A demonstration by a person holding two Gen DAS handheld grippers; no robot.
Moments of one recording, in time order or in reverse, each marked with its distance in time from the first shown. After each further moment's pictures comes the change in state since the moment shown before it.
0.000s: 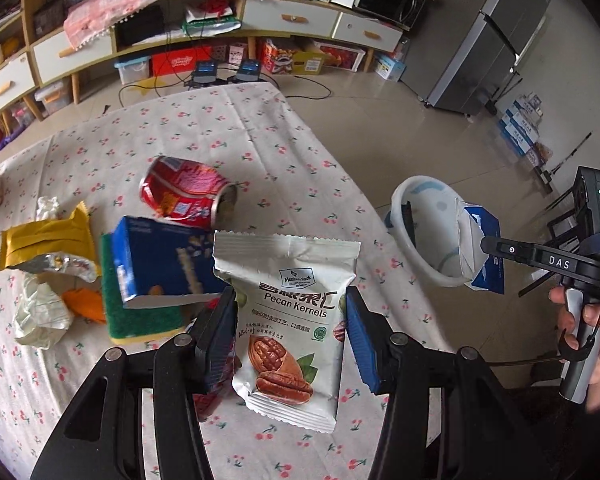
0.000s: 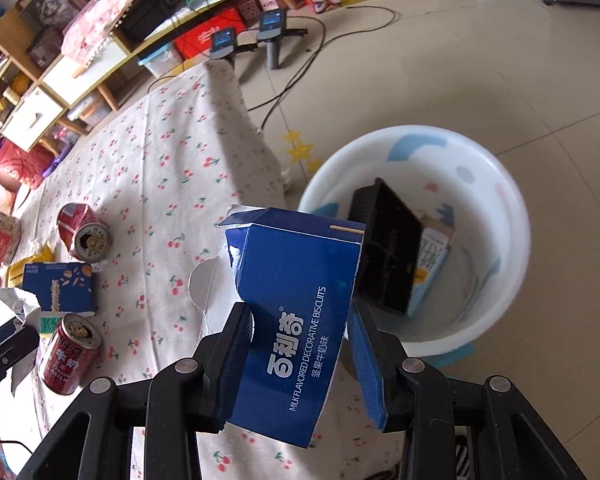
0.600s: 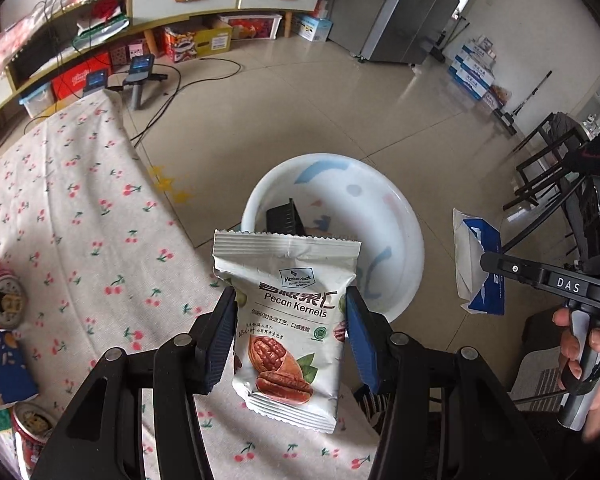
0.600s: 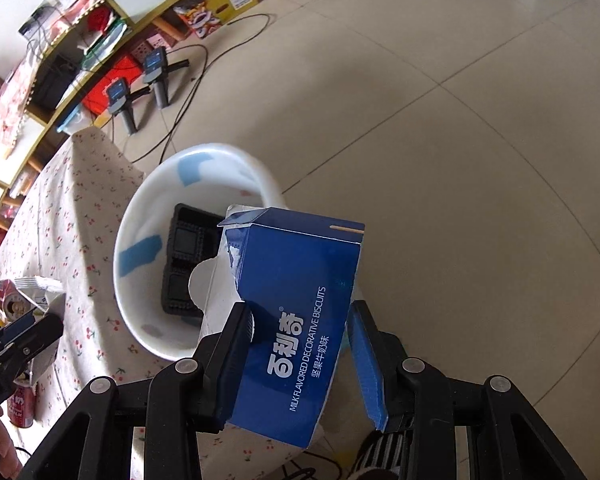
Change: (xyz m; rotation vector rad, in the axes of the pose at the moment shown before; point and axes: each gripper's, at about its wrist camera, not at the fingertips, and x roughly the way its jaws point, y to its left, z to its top) left arm 0.105 -0.157 0.044 0.187 0.098 -0.112; right arm -0.032 -0.153 -0.011 0.250 -0.023 -0.082
